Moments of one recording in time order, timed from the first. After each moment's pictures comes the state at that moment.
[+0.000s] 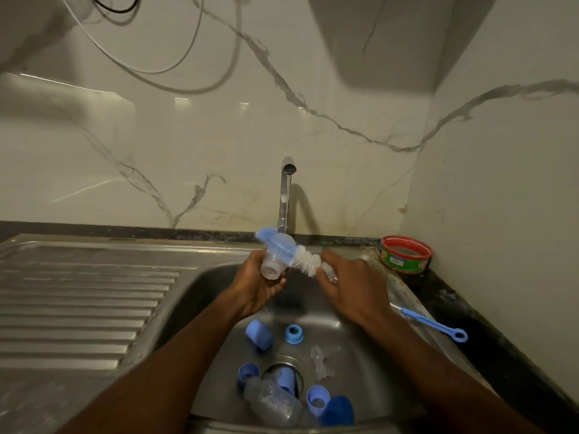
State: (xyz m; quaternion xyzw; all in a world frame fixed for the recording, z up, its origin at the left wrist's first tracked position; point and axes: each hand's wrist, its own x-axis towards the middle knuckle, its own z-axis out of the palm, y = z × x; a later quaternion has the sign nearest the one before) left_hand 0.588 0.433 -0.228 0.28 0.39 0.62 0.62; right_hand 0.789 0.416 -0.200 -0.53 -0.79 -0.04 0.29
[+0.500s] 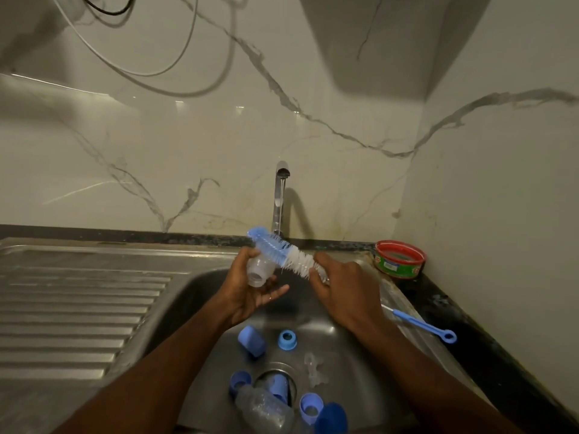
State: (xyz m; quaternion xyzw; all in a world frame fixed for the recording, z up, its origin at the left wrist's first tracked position) left_hand 0.586 0.427 -0.223 0.29 0.35 0.62 0.64; right_hand 0.786 0.416 -0.195 -0.53 -0.79 -0.07 0.30
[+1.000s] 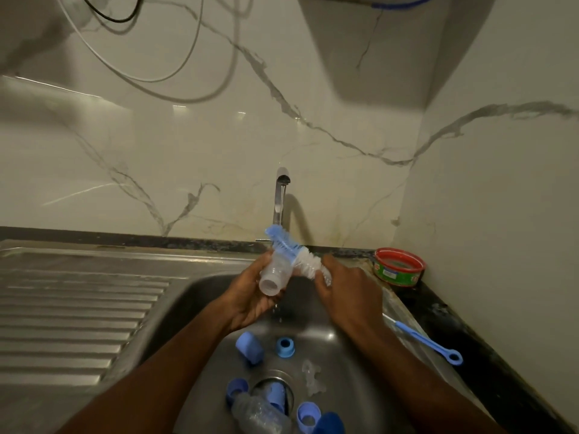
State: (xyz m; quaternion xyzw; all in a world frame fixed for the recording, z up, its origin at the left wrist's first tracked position) left_hand 0.587 0.431 -0.222 0.31 0.28 0.59 0.69; right_hand 0.787 0.418 -0.191 -0.58 -0.76 -0.05 0.29
